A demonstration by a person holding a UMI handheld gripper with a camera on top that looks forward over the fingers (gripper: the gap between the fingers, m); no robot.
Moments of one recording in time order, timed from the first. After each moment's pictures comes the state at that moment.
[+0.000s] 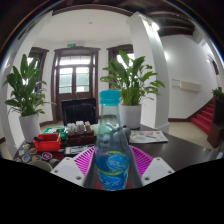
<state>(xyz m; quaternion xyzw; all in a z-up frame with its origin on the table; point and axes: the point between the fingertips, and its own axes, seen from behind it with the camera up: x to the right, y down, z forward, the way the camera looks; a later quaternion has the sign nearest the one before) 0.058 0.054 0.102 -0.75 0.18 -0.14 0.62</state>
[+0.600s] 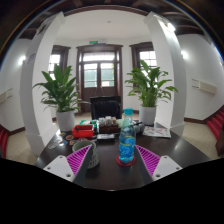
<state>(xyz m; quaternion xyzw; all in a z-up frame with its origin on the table) -0.049 -0.094 0.160 -0.79 0.08 -0.05 0.61</state>
